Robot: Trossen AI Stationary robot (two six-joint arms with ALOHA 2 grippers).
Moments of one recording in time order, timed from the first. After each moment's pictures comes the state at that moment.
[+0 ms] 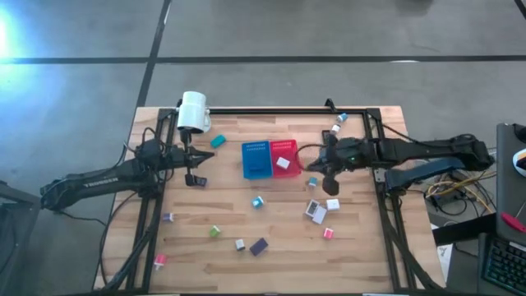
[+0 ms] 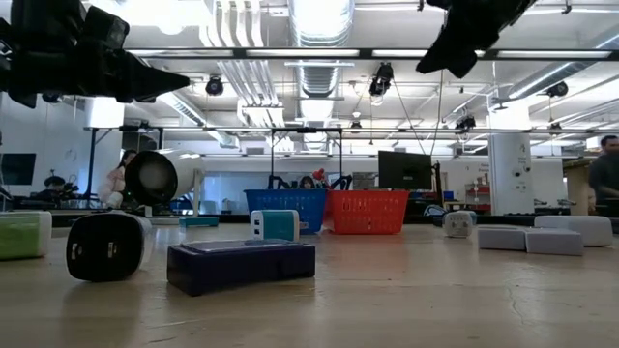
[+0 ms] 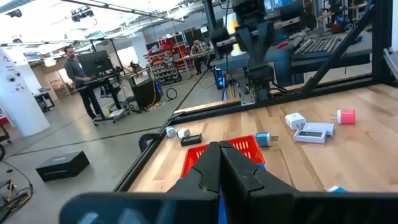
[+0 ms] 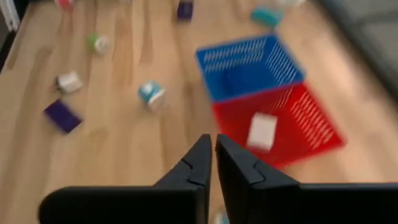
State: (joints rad) left arm 0.39 0.42 0.11 0.31 0.24 0.29; right arm 0.01 1.07 0.90 -0.53 0.08 0.19
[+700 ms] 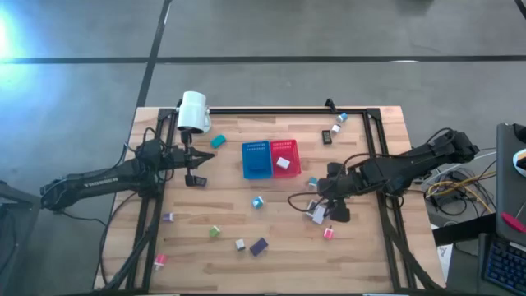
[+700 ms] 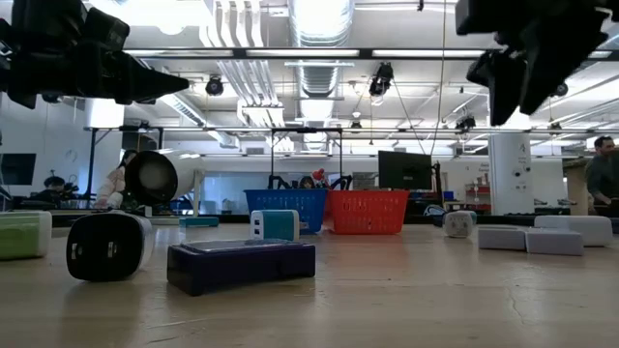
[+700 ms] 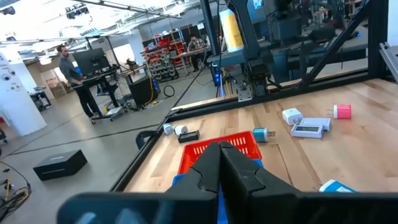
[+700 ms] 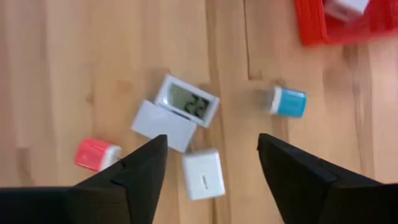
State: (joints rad) left arm 0.39 0.42 0.11 0.29 0.25 0.31; right arm 0.29 1.28 0.97 -0.93 0.11 0.35
